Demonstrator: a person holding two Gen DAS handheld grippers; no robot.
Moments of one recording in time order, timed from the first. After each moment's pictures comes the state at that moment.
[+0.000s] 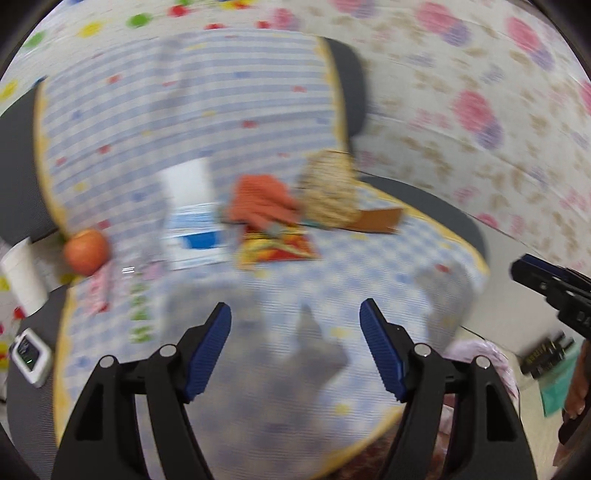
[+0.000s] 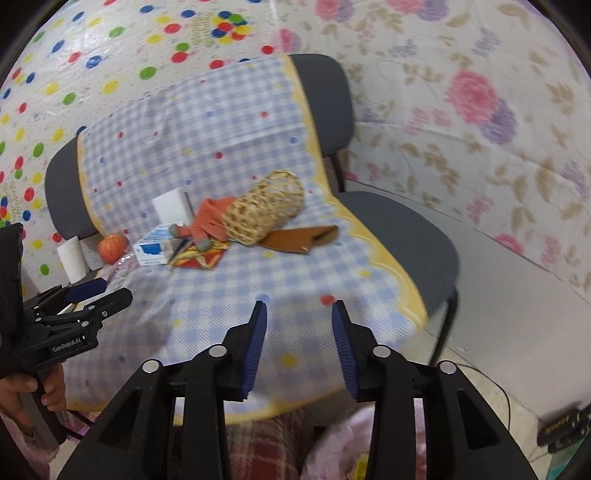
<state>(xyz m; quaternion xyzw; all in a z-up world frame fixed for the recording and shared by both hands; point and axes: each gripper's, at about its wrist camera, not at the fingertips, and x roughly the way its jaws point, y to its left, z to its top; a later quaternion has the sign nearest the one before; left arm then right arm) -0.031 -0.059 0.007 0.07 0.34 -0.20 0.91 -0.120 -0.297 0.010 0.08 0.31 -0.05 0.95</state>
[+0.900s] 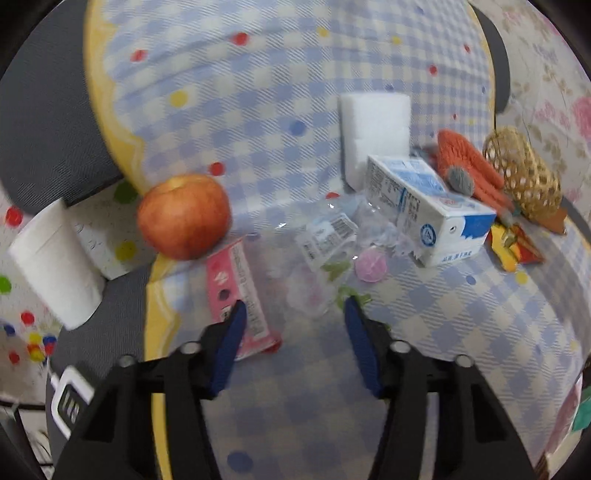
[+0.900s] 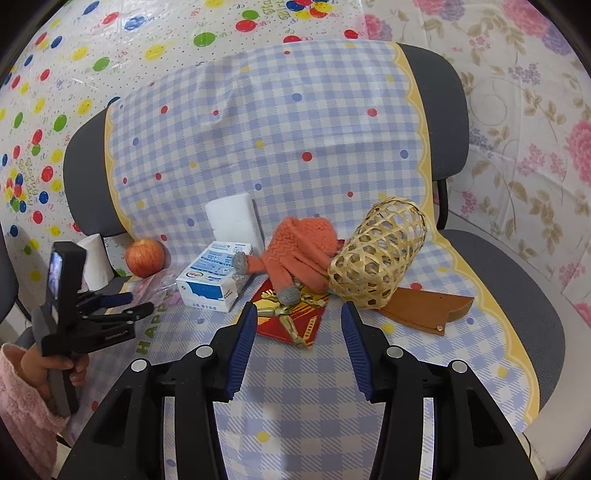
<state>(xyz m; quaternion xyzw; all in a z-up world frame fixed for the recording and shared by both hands) 0.116 0.057 -0.048 0.11 0.43 -0.11 0.89 0.014 -0.207 0.020 0.05 0.32 0.04 0.95</state>
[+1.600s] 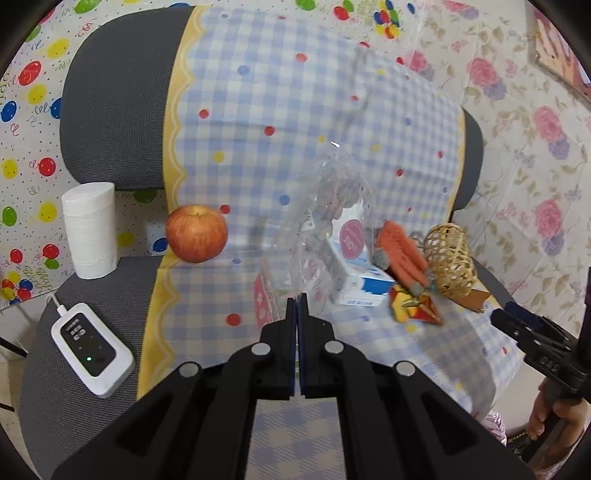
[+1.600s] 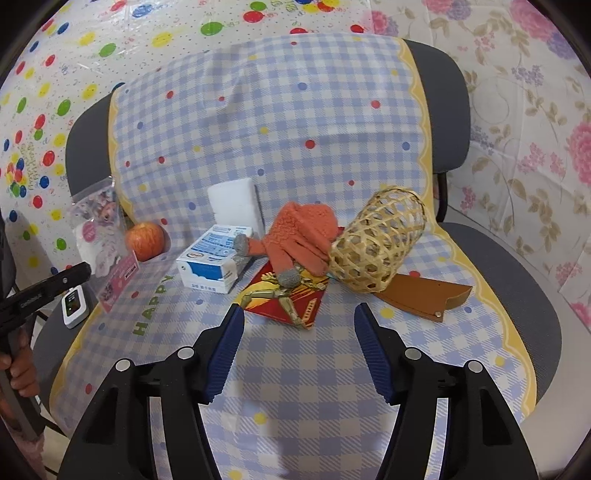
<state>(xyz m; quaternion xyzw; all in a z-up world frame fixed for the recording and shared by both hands) 0.035 0.074 0.027 -0.07 0.34 -0.12 0.93 0.006 -0.206 0.010 0.03 0.33 0.04 0.94</state>
